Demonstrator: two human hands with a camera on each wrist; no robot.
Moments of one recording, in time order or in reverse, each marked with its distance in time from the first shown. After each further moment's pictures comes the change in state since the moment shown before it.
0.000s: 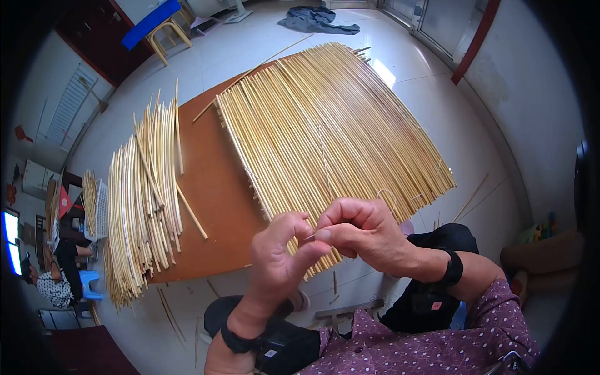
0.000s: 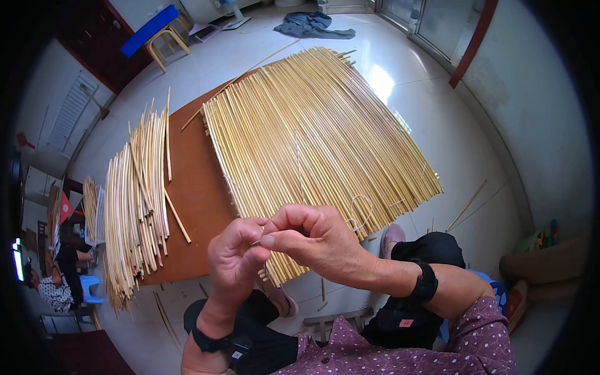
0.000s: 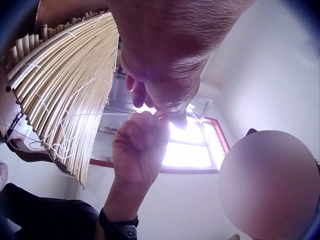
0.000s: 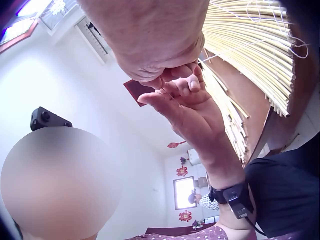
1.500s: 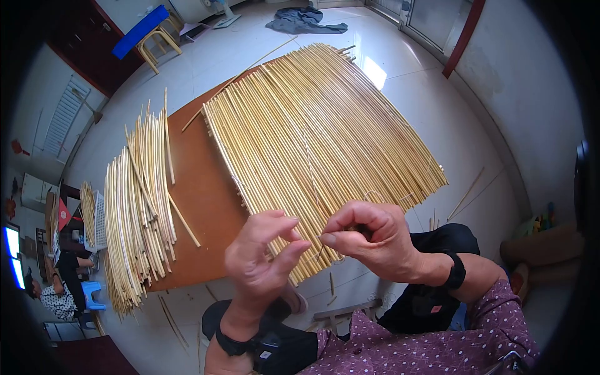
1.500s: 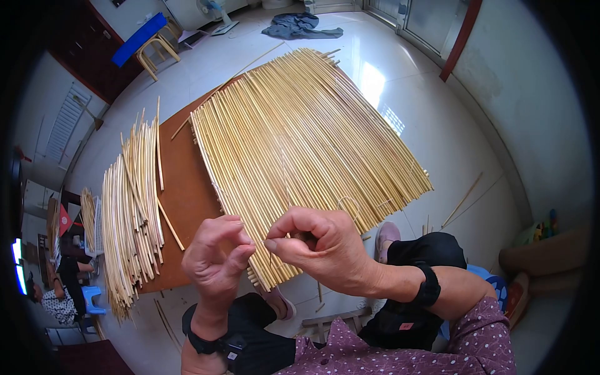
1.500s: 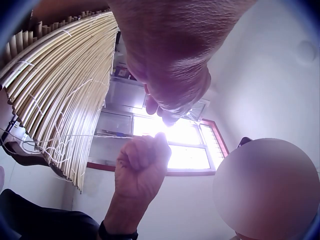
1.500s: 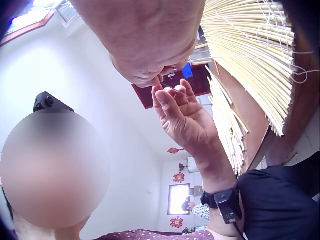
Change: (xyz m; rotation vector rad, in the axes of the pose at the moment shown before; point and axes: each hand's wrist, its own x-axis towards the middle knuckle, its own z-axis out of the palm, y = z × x) left_hand 0.015 0.012 0.010 0.207 0.150 0.237; right_hand -0.019 -0.006 -0.015 -0.355 0.176 -0.298
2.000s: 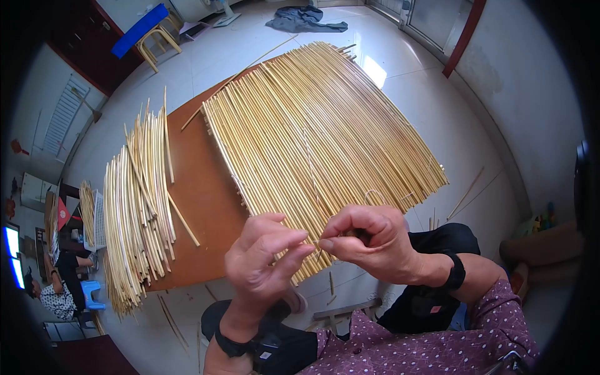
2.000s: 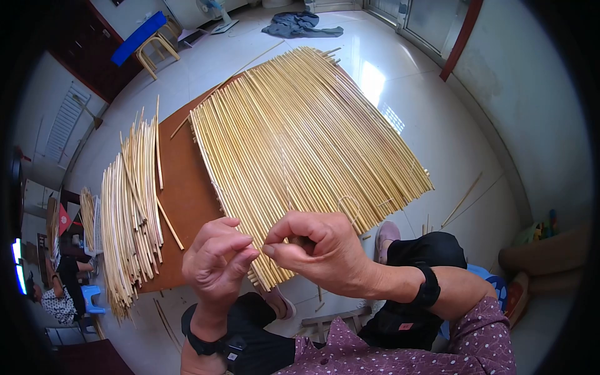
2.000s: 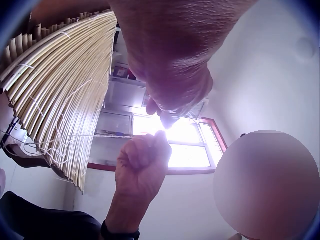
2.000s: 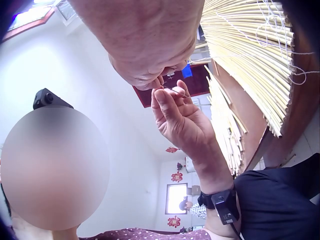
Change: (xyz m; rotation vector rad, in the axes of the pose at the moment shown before) left_hand -0.001 -0.002 -0.005 0.078 -0.030 0.116; right_hand 0.000 -0.005 0.000 -0.069 -0.046 -0.010
